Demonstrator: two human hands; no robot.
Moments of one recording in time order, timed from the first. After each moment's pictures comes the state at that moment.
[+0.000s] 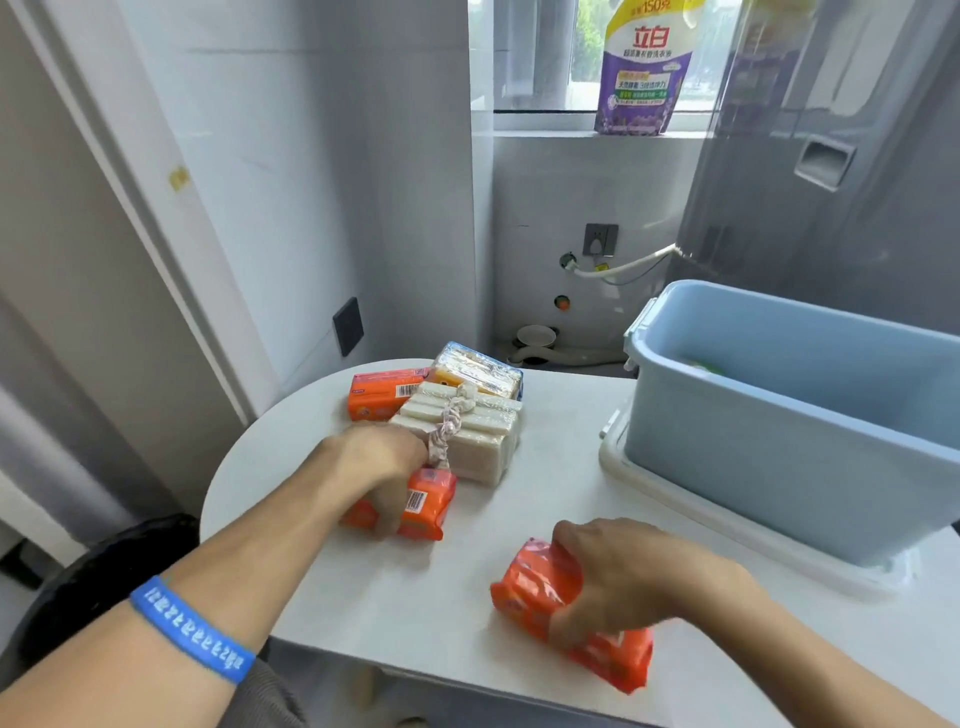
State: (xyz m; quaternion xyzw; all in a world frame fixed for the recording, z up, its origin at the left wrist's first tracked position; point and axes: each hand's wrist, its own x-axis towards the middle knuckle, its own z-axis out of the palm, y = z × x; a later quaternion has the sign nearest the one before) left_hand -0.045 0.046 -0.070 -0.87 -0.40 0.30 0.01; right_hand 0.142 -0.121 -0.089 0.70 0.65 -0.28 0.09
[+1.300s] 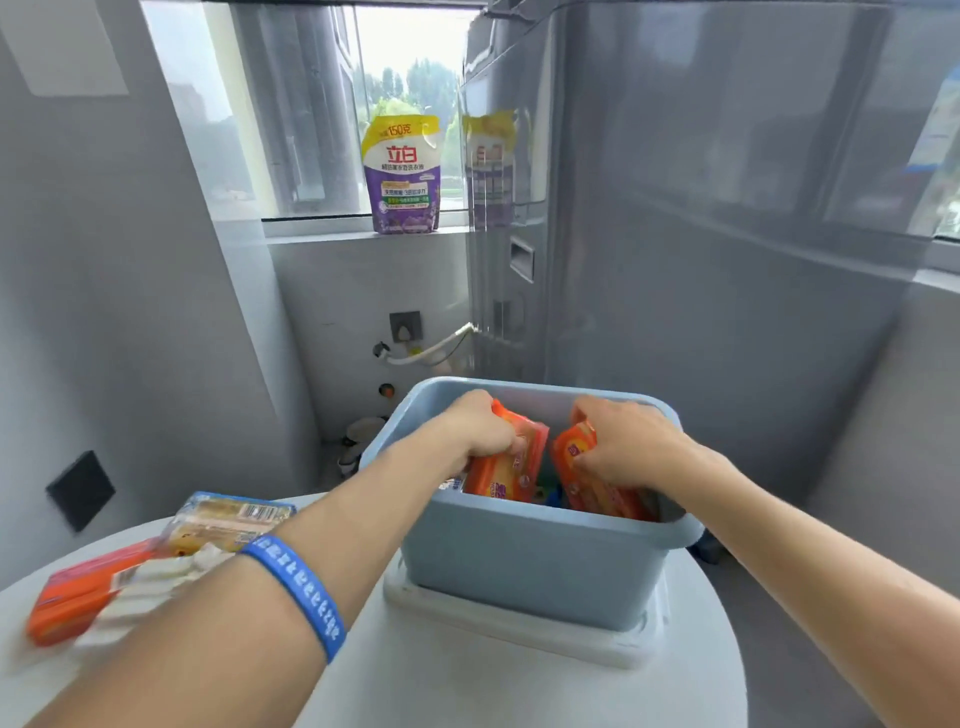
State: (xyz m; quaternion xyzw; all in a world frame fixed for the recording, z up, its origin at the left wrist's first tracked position) left_hand 0.277 0.002 -0.021 -0.80 -0.39 -0.06 -0.45; right_hand 0.384 -0.140 -0.018 0.89 0.44 -0.04 -0.08
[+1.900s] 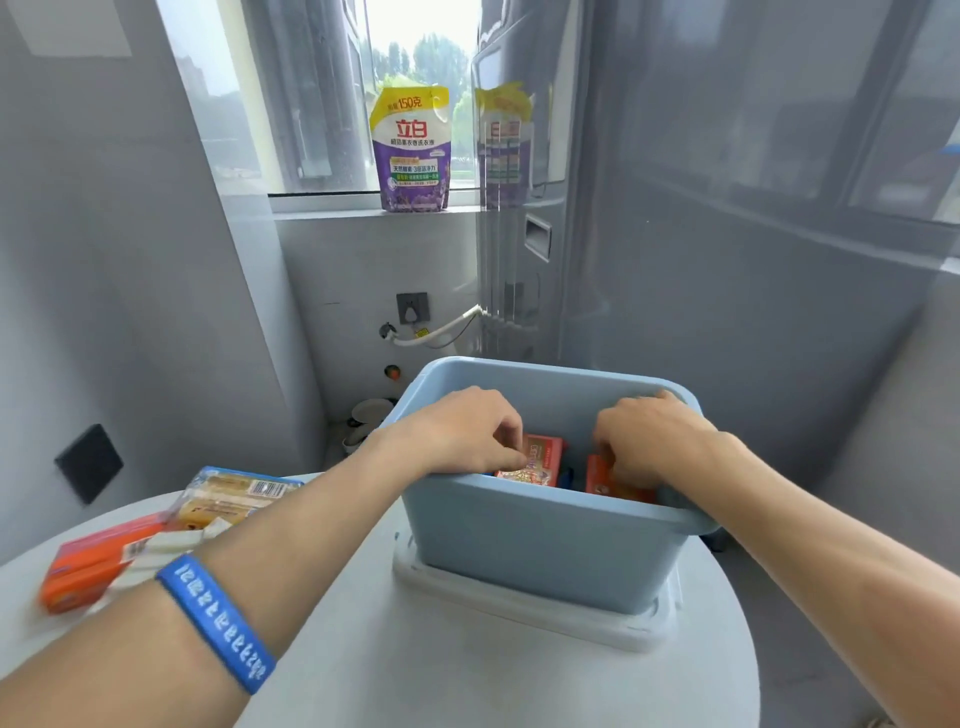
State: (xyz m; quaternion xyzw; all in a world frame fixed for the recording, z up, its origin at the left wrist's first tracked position) left_hand 0.242 0.014 -0.023 -0.97 -0.17 -0.02 -0.18; right_hand 0.389 -0.133 -0.024 0.84 0.52 0.05 0.17
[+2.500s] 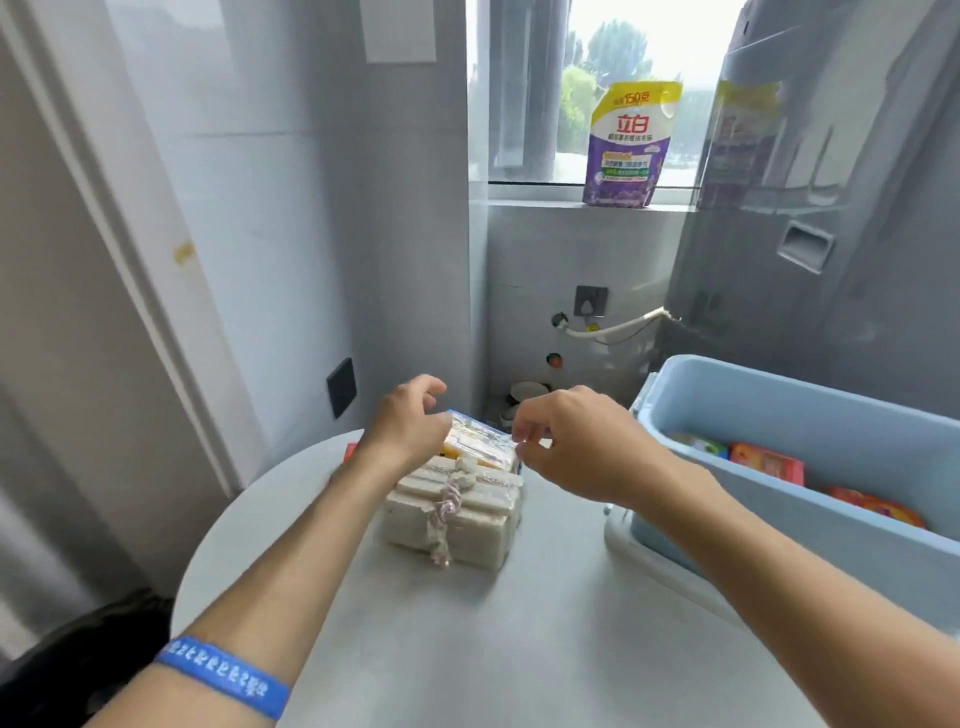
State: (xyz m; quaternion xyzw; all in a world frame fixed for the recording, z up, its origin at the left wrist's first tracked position) left_hand -0.011 0.119 -0.065 -0.75 -0.52 -0.29 -0.28; right_hand 0.148 -0.014 -0.012 0.69 0.70 -0.03 -0.18
